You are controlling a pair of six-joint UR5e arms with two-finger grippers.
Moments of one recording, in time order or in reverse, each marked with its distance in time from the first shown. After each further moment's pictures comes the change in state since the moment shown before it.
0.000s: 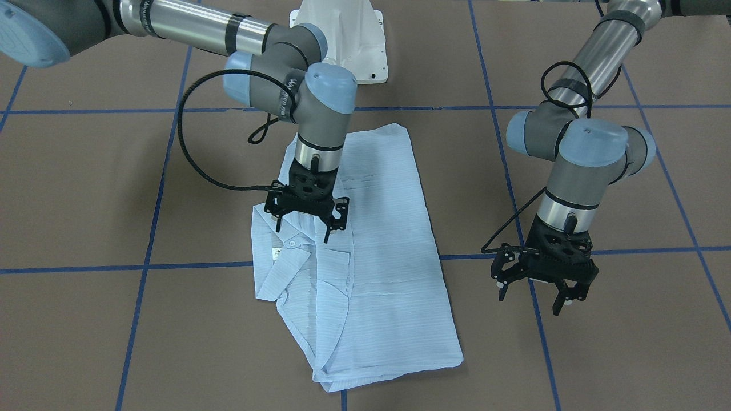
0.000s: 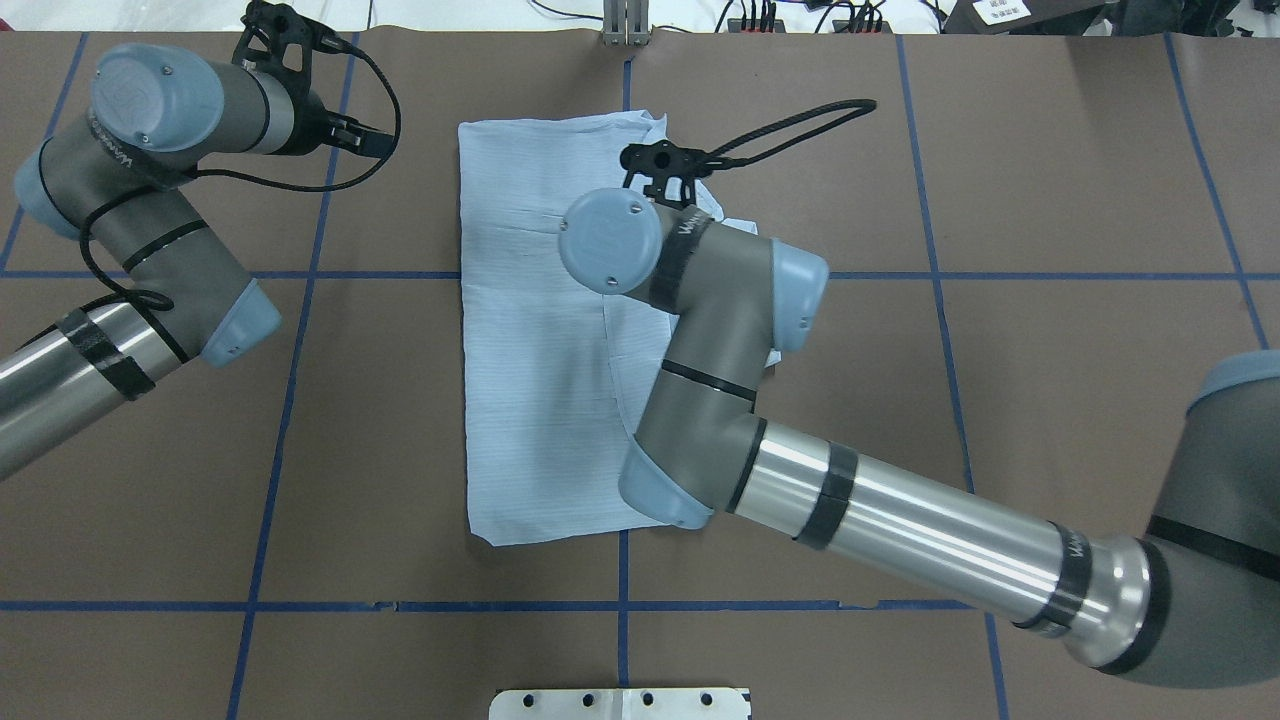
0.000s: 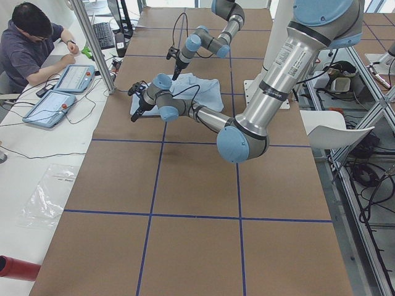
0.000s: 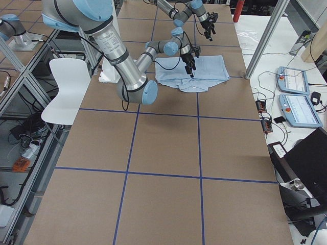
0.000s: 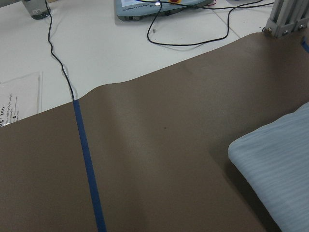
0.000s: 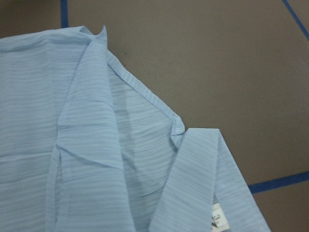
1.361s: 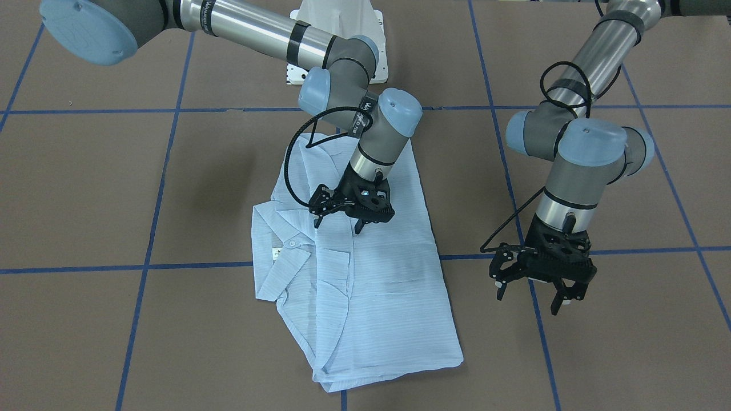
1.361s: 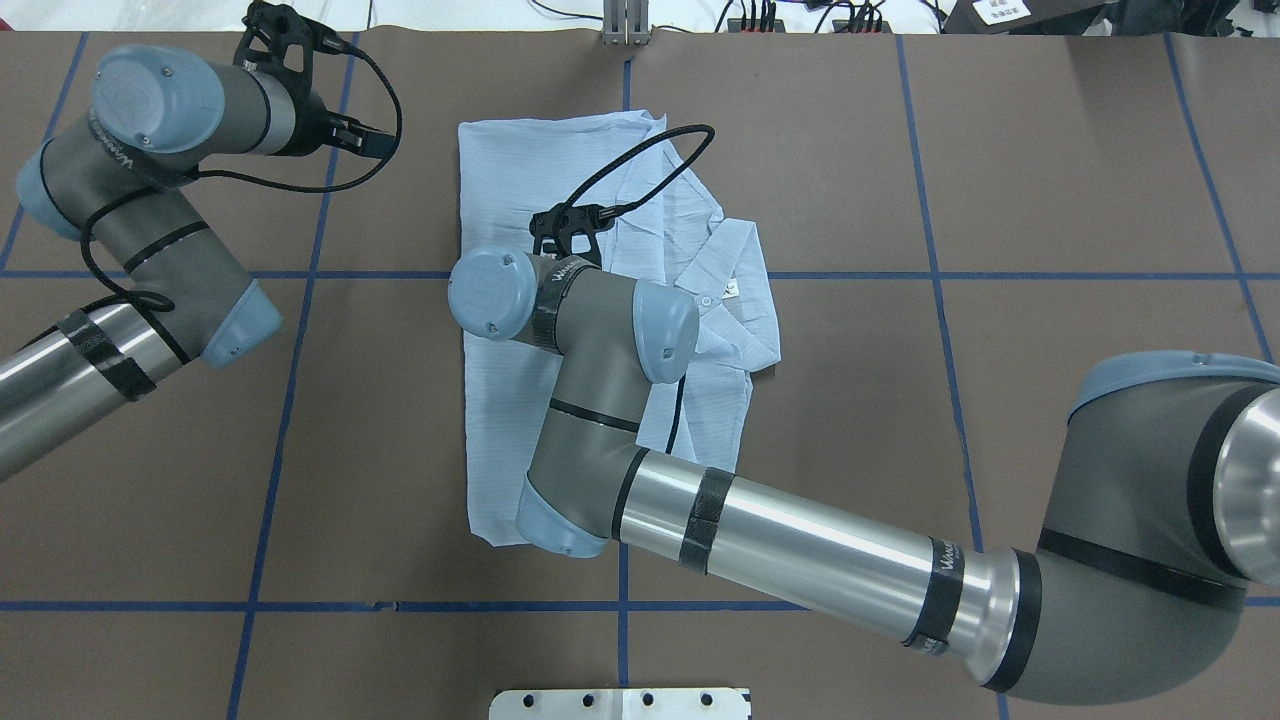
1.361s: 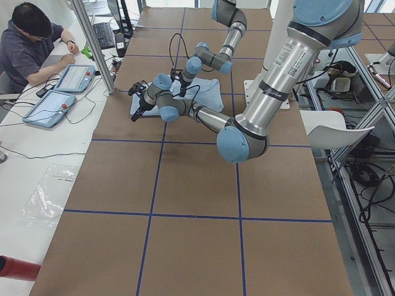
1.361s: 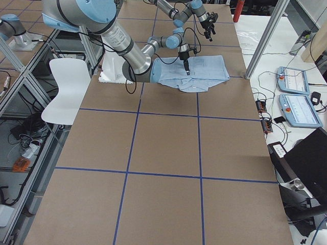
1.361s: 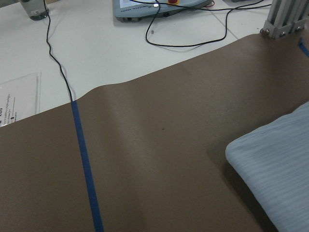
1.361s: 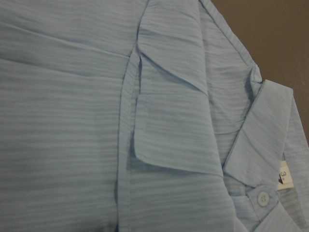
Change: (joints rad) left arm 0.003 0.000 0.001 -0.007 0.000 -0.003; right arm -0.074 0.162 -0.255 -0.077 0.000 -0.195
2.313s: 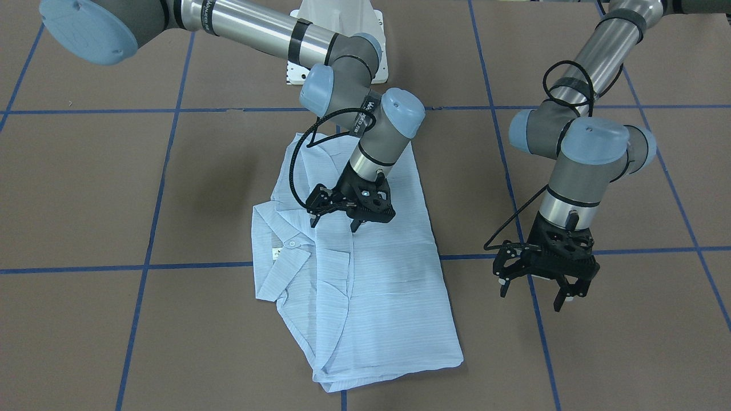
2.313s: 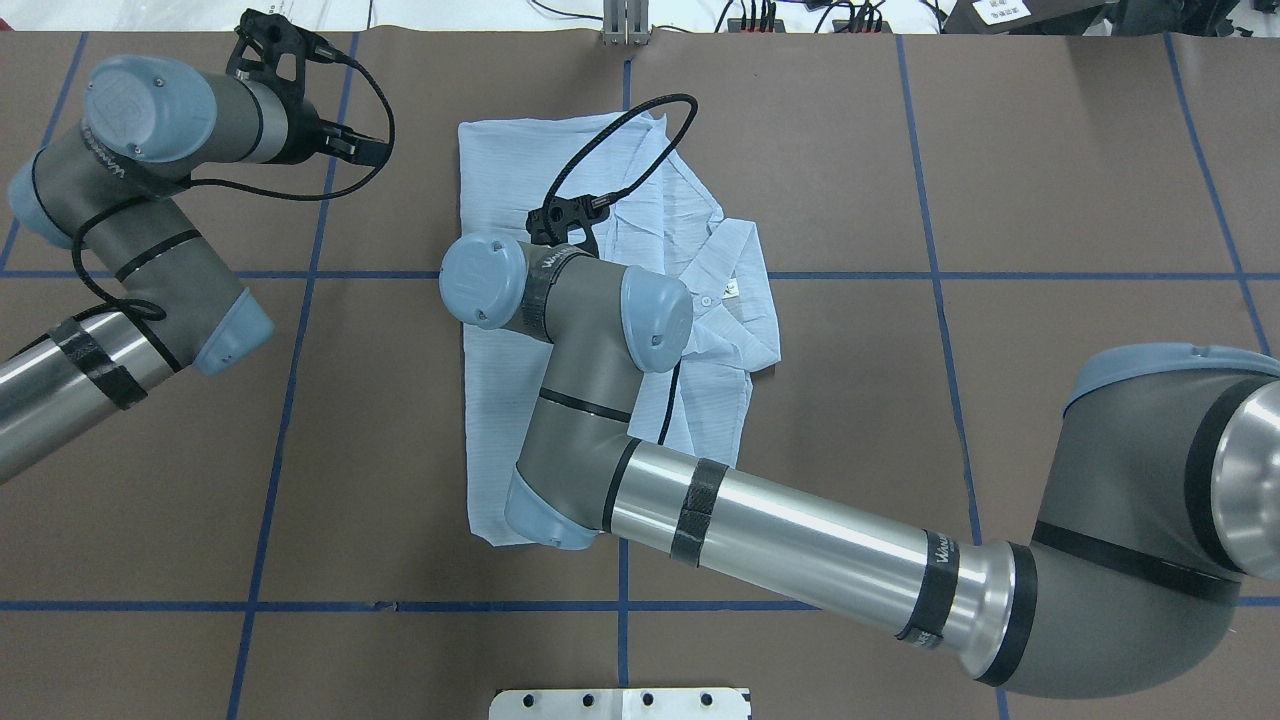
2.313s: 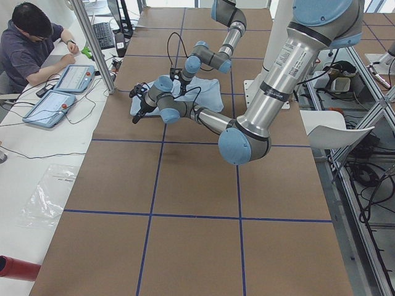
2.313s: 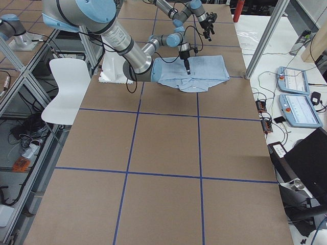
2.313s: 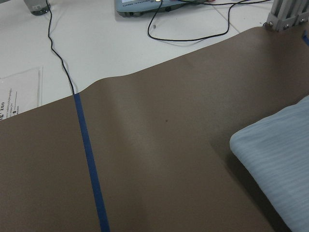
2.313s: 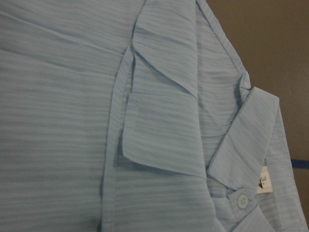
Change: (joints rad) left arm 0.002 0.021 -0.012 -0.004 0.000 -0.001; right arm 0.005 0.005 0.005 -0.026 0.007 -0.031
